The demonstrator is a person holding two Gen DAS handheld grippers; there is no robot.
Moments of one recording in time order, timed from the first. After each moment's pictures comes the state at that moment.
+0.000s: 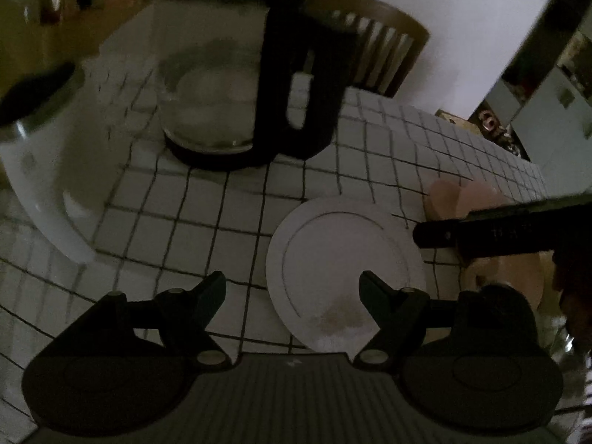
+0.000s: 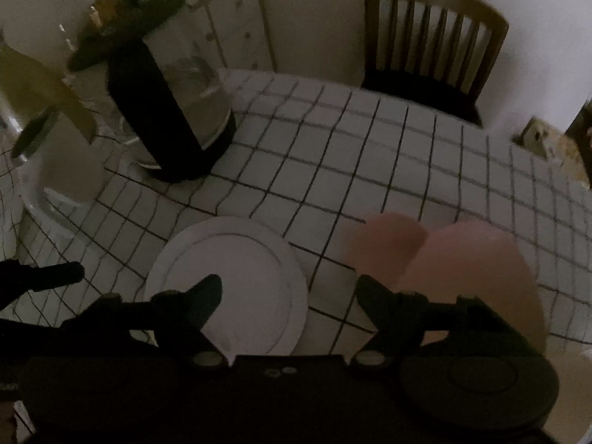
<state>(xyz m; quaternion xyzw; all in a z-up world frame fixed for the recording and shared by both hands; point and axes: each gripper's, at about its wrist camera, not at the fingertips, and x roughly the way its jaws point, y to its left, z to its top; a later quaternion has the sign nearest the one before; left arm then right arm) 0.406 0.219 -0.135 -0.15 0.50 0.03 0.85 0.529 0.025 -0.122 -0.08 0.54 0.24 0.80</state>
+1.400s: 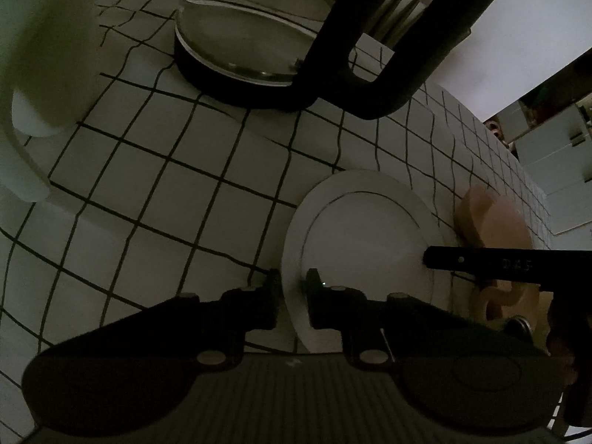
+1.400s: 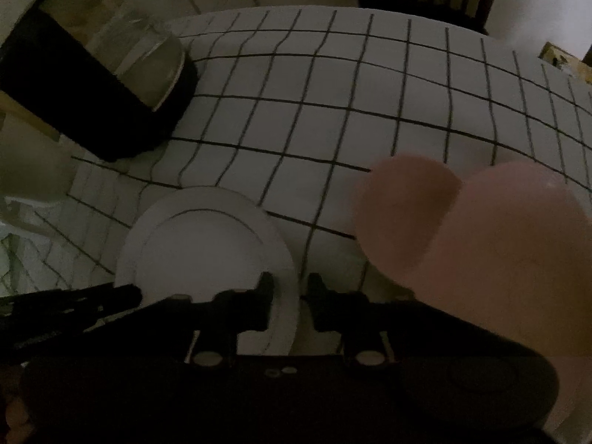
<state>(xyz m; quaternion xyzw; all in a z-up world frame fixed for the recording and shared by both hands) 0.433 0.244 -0.185 -0.25 0.54 0.03 0.80 0.564 0.018 -0.180 -0.03 0.63 0.23 0.75</state>
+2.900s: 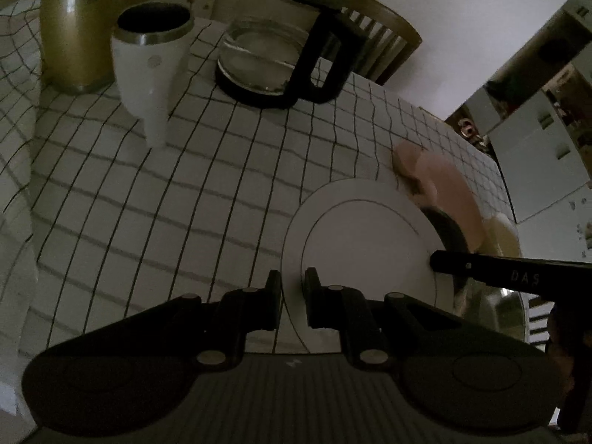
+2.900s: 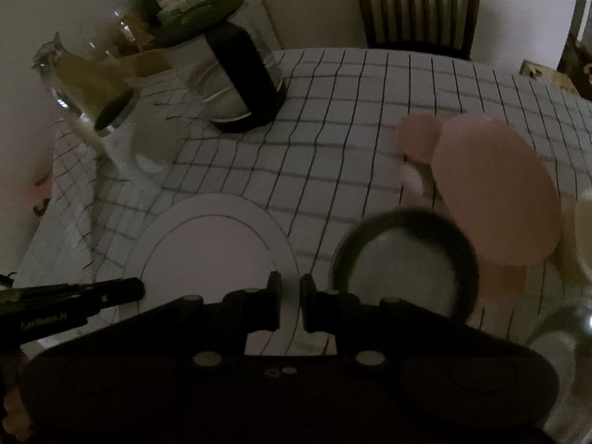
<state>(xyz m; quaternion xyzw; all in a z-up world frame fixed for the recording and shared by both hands) 0.262 0.254 -0.076 -0.22 0.51 0.00 0.83 0.394 0.009 -0.066 0.01 0.56 0.23 0.80</state>
